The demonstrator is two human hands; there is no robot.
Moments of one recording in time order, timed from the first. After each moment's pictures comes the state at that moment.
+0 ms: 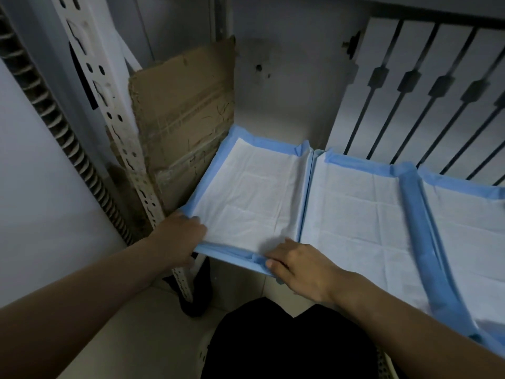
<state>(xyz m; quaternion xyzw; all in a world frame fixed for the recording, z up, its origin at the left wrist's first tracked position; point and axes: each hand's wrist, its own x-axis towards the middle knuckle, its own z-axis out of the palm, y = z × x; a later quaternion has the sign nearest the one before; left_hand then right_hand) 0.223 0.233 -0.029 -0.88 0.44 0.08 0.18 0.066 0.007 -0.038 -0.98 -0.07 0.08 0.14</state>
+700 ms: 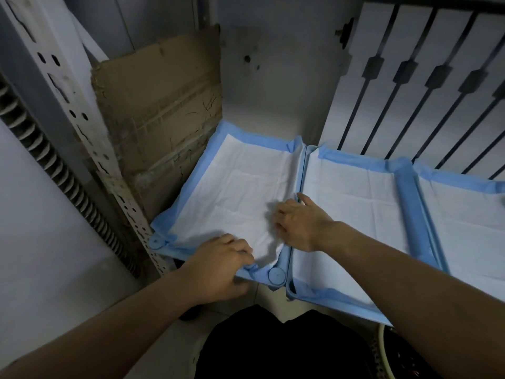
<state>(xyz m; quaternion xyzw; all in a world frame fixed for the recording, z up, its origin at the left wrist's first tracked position) 0.179 0.180 -0.068 -0.80 0.58 -0.01 -0.11 0.133 -0.042 -0.017 -0.98 -0.05 0.15 -0.13</state>
